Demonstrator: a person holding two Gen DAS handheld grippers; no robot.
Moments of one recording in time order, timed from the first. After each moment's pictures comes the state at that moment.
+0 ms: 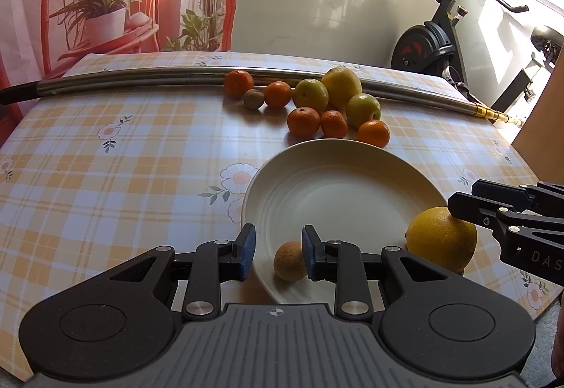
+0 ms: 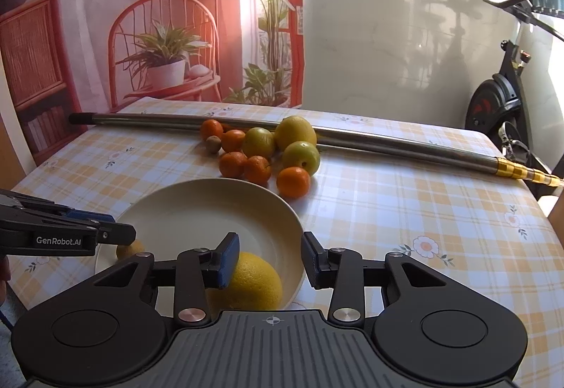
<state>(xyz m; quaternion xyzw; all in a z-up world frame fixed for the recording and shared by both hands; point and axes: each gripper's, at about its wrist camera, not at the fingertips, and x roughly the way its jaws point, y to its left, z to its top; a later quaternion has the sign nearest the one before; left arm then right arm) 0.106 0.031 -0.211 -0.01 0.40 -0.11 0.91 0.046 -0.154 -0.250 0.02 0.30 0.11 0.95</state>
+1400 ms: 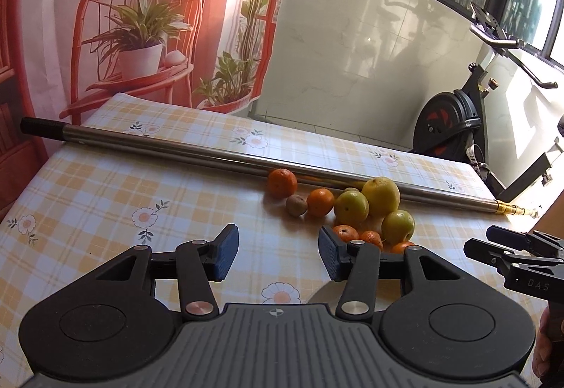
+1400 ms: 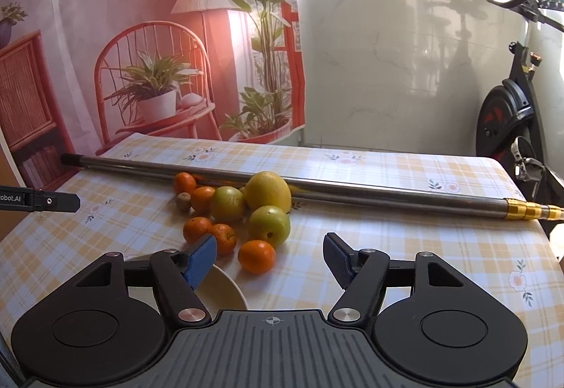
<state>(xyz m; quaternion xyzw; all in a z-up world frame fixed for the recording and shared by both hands) 0.172 0.066 -0.153 -0.07 0.34 -0.07 0.93 0.131 -0.201 -0.227 0.05 0.28 0.13 0.95</state>
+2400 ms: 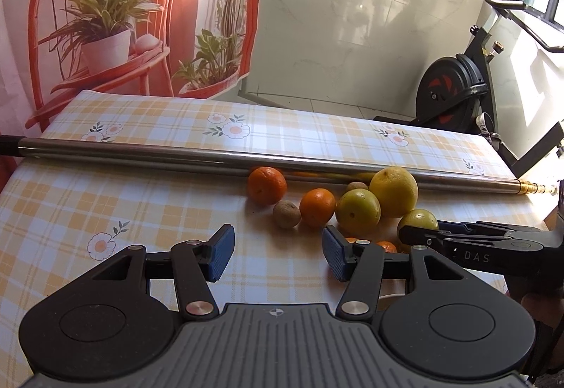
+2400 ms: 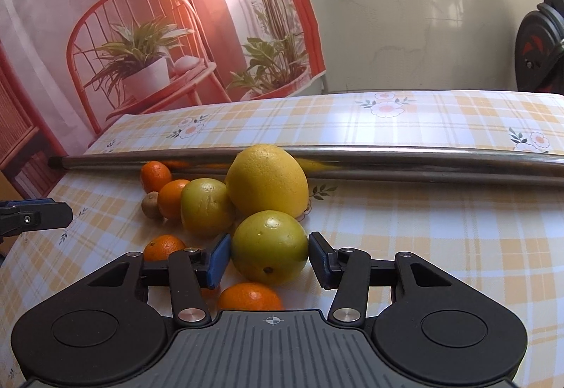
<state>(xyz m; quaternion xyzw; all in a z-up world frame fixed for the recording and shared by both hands) 0.239 0.039 -0.181 -0.03 0.39 -0.09 0.92 0.262 -0.186 -0.301 0.13 0.37 0.17 0.91</state>
